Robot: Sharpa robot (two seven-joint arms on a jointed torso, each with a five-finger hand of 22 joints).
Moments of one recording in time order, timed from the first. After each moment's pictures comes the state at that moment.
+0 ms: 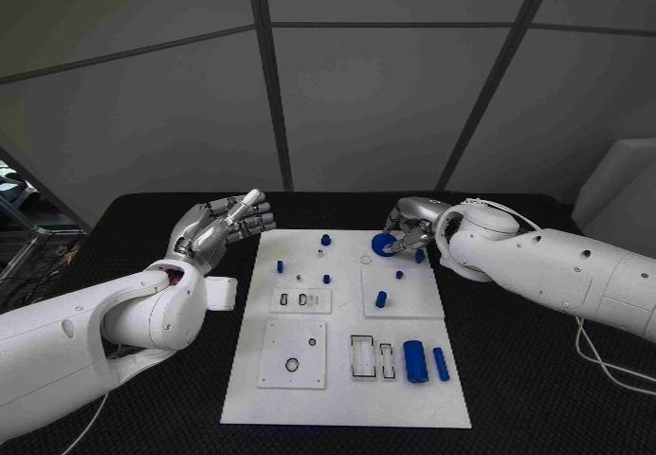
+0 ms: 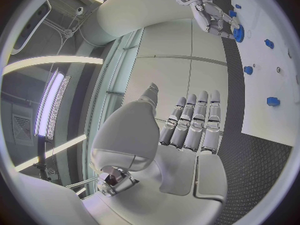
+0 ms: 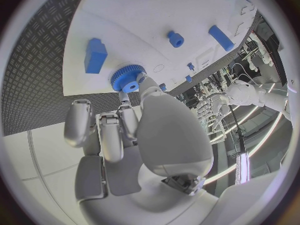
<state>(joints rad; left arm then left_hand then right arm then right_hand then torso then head) 1.14 -0.94 0.03 1.66 0.04 -0.45 0.54 1.28 0.02 0.02 0.12 0.12 0.79 0.20 0.08 0.06 0.86 0.22 0.08 0.06 0.89 0.18 0.10 0.07 0.19 0.70 0.29 0.28 0.10 1.25 -0.67 0.04 1.22 -1.49 -0.14 -0.18 1.45 -0.07 0.04 0.16 0.29 0.97 0.15 0.18 0.07 1.38 0.06 1.38 1.30 1.47 -0.01 1.55 1.31 0.08 1.35 0.10 1.40 1.22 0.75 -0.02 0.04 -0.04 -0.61</state>
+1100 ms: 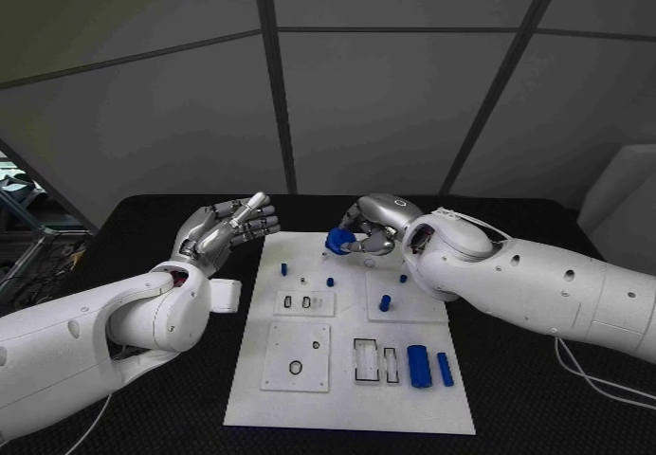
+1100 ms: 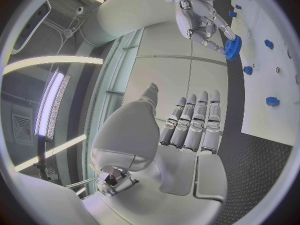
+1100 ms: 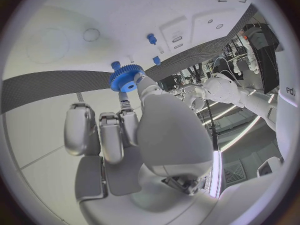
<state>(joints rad) 1.14 -0.95 0.03 1.66 0.04 -0.45 0.54 1.28 0.02 0.01 0.12 0.12 0.79 0.20 0.08 0.06 0.86 0.22 0.08 0.06 0.89 0.19 0.10 0.07 0.19 0.70 0.29 0.28 0.10 1.25 -0.63 0.04 1.41 -1.57 -0.34 -0.19 1.44 -0.06 0.15 0.16 0.29 1.00 0.15 0.17 0.07 1.43 0.05 1.42 1.31 1.47 -0.01 1.56 1.31 0.08 1.39 0.10 1.44 1.29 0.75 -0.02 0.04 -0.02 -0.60</state>
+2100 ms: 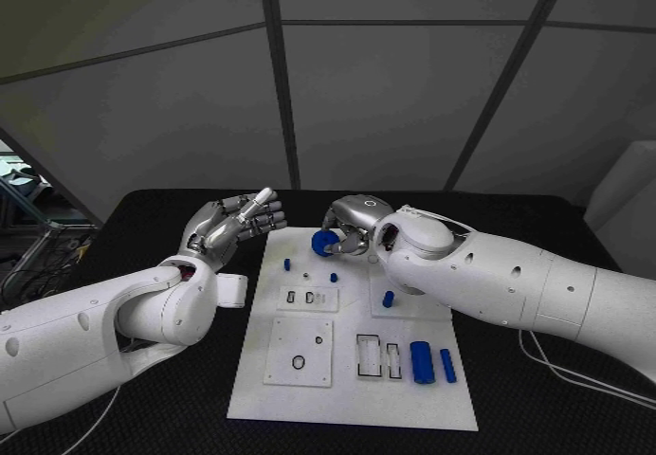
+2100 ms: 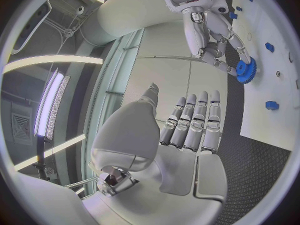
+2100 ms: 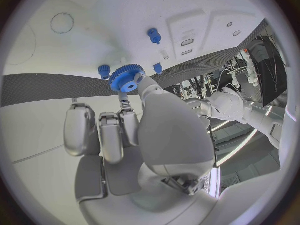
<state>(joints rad) 1.14 -0.94 0.03 1.66 0.04 -0.45 0.54 1.29 0.03 0.01 0.12 0.12 0.79 0.20 0.08 0.06 0.86 0.22 0.08 0.06 0.89 0.19 0.10 0.07 0.19 0.70 0.29 0.28 0.10 1.25 -0.46 0.02 1.26 -1.68 -0.26 -0.22 1.43 -0.07 0.16 0.15 0.29 1.01 0.15 0.16 0.07 1.43 0.05 1.42 1.31 1.47 -0.01 1.56 1.31 0.08 1.39 0.09 1.44 1.29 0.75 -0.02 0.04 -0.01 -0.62</state>
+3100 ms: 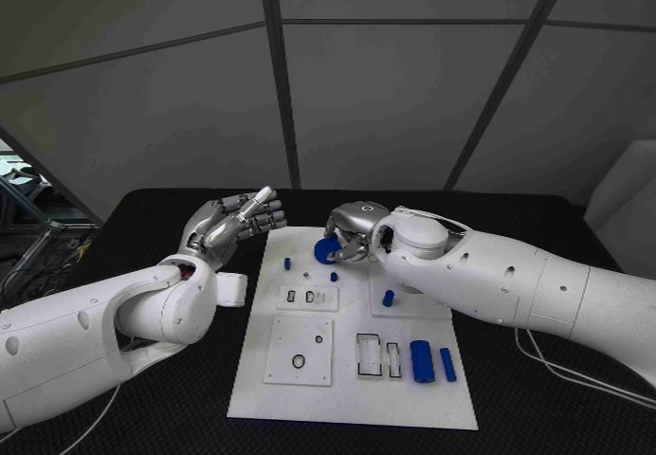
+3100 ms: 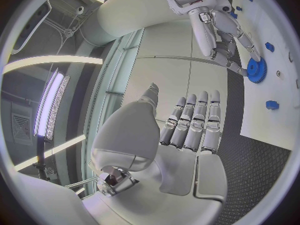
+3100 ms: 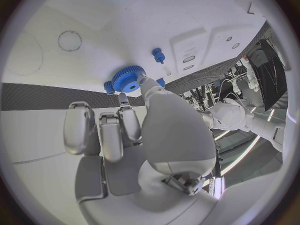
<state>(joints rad) 1.14 -0.94 0.03 1.66 0.04 -0.45 0.54 1.29 0.03 0.01 0.12 0.12 0.79 0.20 0.08 0.06 0.86 0.22 0.08 0.06 0.89 0.19 0.10 0.07 0.19 0.70 0.29 0.28 0.10 1.25 -0.44 0.02 1.22 -1.71 -0.16 -0.23 1.33 -0.11 0.18 0.18 0.23 0.89 0.17 0.07 0.06 1.39 0.08 1.39 1.31 1.46 0.01 1.56 1.31 0.08 1.38 0.11 1.44 1.29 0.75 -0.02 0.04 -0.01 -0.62</state>
